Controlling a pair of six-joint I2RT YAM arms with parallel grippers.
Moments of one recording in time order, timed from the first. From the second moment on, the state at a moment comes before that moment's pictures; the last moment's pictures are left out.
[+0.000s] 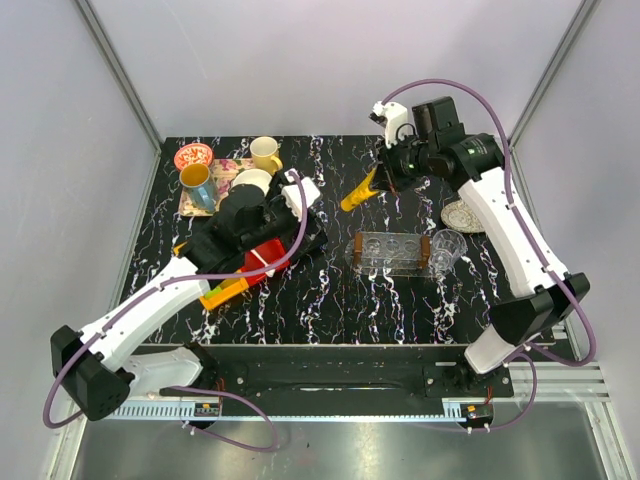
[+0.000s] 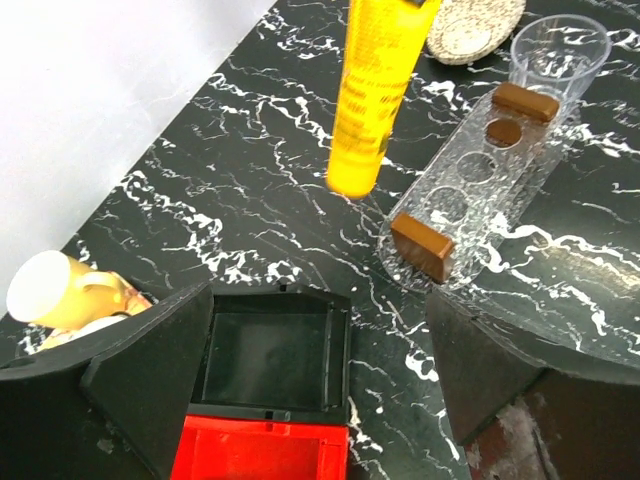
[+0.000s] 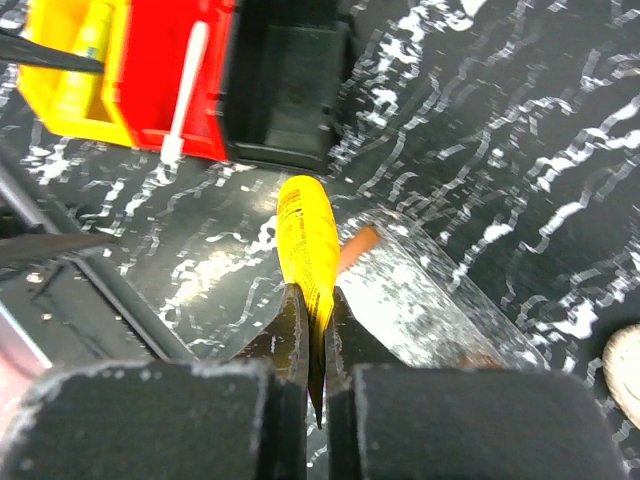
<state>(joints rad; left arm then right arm) -0.70 1.14 1.05 -0.18 0.15 0.31 0.43 1.62 1.91 -1.00 -0.42 -0.08</state>
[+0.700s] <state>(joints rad) -0.56 1.05 0.88 -0.28 0.10 0.43 0.43 1.75 1.98 -1.24 -0.15 -0.17</state>
